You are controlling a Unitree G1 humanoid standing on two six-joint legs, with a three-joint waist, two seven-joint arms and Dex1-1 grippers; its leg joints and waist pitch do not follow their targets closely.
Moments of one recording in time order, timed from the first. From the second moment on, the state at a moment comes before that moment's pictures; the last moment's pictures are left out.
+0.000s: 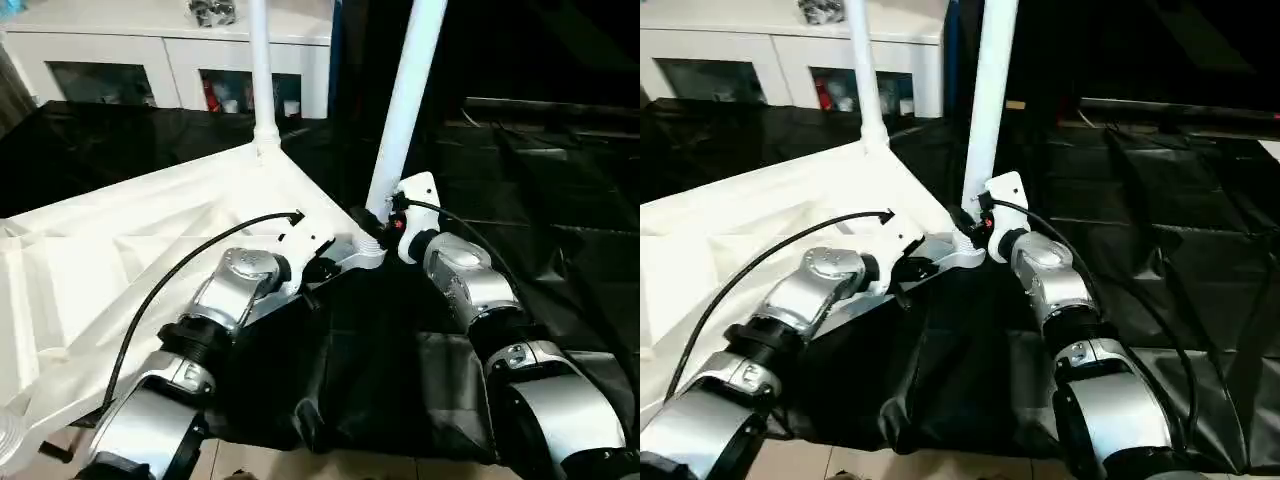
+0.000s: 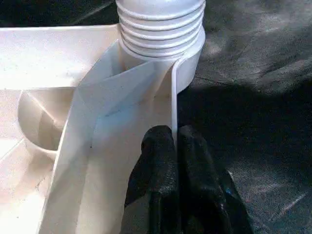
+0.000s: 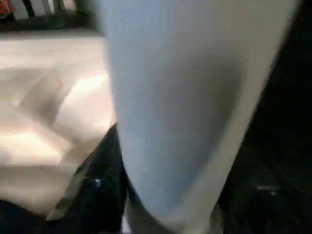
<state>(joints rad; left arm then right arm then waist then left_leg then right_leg) -0.69 0.16 -0.24 0.68 0.08 0.30 -0.78 -0.77 -0.12 0.02 0.99 0.16 -0.01 0.52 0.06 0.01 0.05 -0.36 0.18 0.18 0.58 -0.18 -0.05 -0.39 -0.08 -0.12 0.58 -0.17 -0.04</state>
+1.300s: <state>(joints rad) -0.64 0.33 -0.32 0.67 0.04 -0.01 -1.32 -0.44 -0.36 0.18 0.54 0.16 0.03 1.17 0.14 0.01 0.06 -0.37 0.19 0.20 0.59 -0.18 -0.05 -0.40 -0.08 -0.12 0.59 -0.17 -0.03</state>
